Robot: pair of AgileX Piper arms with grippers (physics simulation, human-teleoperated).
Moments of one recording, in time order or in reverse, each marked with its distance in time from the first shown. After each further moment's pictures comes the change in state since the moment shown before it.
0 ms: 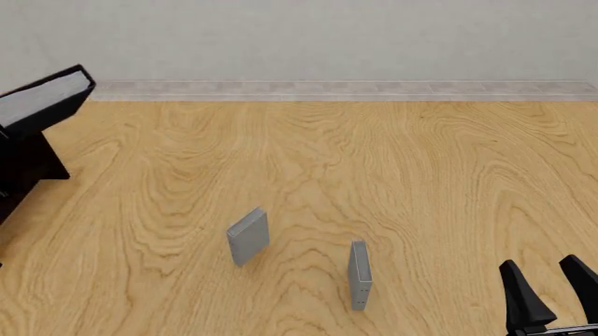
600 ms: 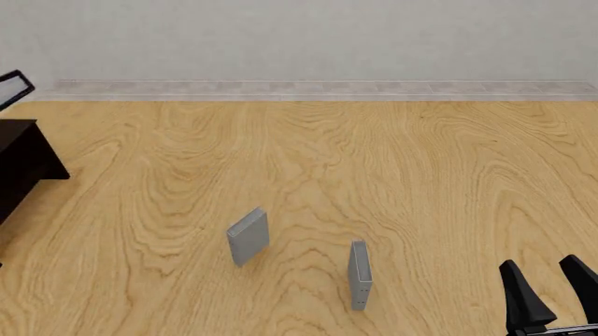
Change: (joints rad) left arm 0.274 0.108 0.050 -0.232 0.139; right arm 0.000 0.000 0.000 0.000 0.000
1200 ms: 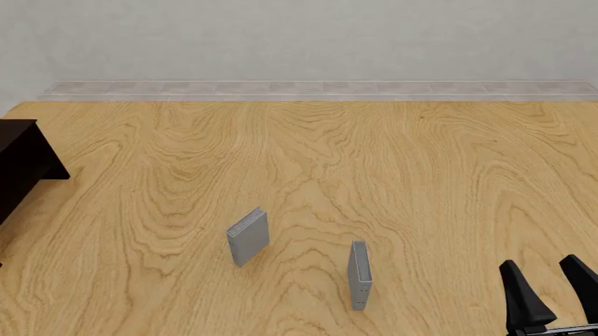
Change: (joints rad) left arm 0.139 0.200 -0.094 -0.169 -0.009; right arm 0.000 0.000 0.000 0.000 0.000
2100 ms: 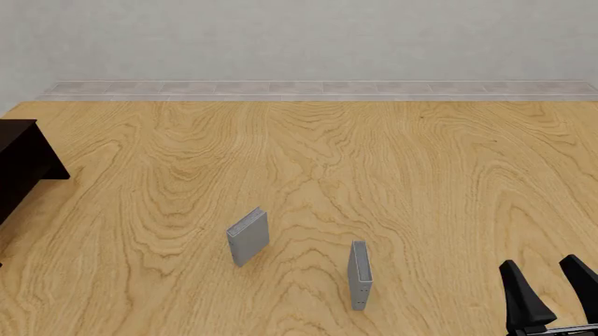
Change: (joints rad) left arm 0.050 0.248 -0.030 -0.125 -0.038; right arm 0.000 0.000 0.000 0.000 0.000
